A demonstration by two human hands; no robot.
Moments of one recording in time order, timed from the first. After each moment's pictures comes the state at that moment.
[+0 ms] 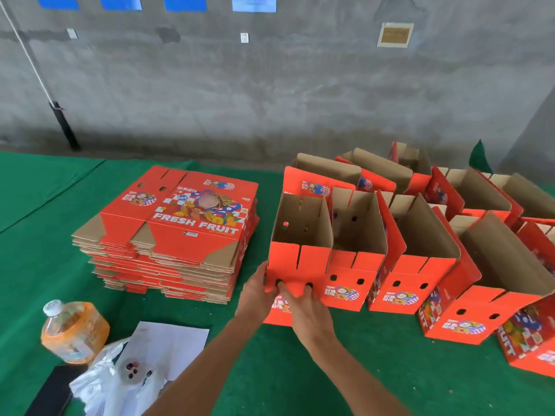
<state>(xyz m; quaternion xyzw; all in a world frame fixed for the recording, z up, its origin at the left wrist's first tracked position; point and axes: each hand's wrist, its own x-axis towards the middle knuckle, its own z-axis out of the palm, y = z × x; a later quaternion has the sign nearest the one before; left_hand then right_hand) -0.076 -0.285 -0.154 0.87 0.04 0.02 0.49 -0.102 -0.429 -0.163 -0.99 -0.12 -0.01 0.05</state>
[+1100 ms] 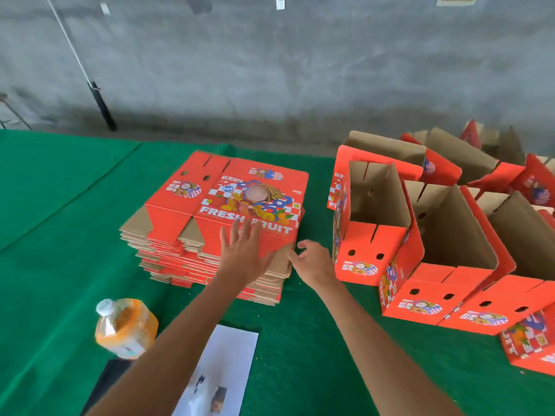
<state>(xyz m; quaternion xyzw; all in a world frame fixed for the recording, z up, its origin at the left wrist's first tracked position) 0.007 -0.112 -0.118 1.00 0.01 0.04 0.07 0.023 -0.293 -0.122 -0.91 -0.01 0.06 0.41</state>
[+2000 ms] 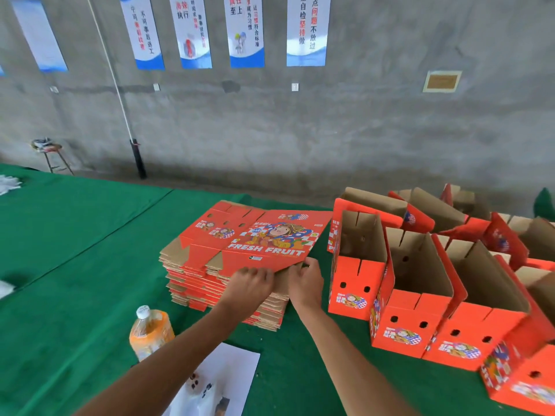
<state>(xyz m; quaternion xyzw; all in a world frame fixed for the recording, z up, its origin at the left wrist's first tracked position) -0.112 -0.134 -0.031 0.93 -0.20 0.22 -0.20 -0.071 -0.280 -0.044 -0.76 0.05 -0.09 0.64</state>
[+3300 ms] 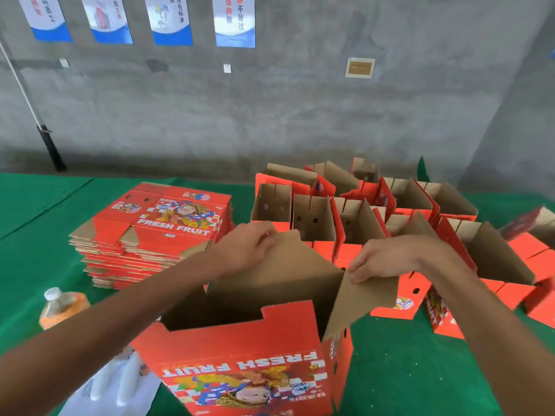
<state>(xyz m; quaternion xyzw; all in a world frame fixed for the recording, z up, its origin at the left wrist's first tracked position) -0.188 -0.348 0.078 0.95 -0.21 0.03 0.24 -0.220 -0.634 0.134 -0.94 -0.10 0.31 0.12</state>
